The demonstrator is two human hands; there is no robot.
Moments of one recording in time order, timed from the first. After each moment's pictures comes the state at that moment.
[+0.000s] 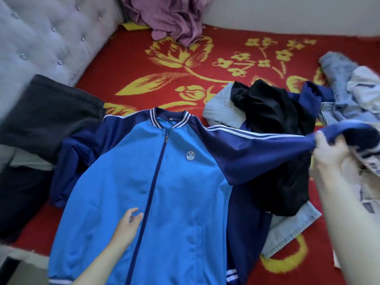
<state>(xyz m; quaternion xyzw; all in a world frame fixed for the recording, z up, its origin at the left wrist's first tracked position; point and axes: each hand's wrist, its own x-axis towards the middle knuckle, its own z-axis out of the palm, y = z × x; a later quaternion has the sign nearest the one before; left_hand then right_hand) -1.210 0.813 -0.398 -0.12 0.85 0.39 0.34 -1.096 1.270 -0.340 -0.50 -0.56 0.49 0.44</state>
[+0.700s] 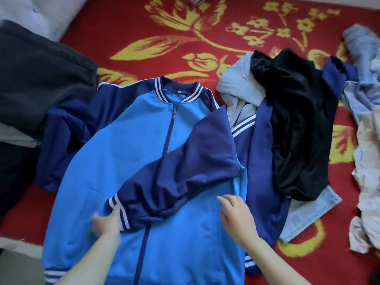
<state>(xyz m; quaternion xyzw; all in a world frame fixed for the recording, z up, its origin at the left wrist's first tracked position) -1.247 0.739 -0.495 -0.42 0.80 0.39 0.19 -1.072 1.000 -0.492 -0.18 -0.97 0.14 0.07</state>
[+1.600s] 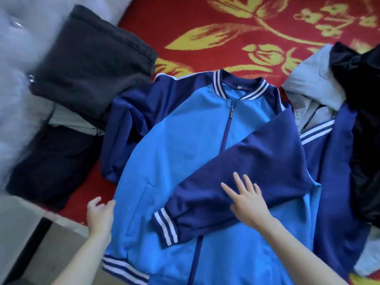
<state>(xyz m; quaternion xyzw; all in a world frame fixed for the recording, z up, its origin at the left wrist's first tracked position) -1.329 0.610 -0.473 -0.34 0.82 0.44 0.11 -1.197 0.931 -0.510 -0.10 -0.96 0.05 -0.26</state>
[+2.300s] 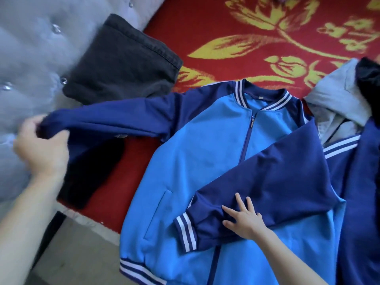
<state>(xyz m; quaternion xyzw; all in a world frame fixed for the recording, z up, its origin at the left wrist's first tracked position) -1.531 0.444 -0.523 -0.11 0.89 0.42 -0.12 -1.225 0.878 -0.499 -0.16 -0.85 0.21 -0.46</state>
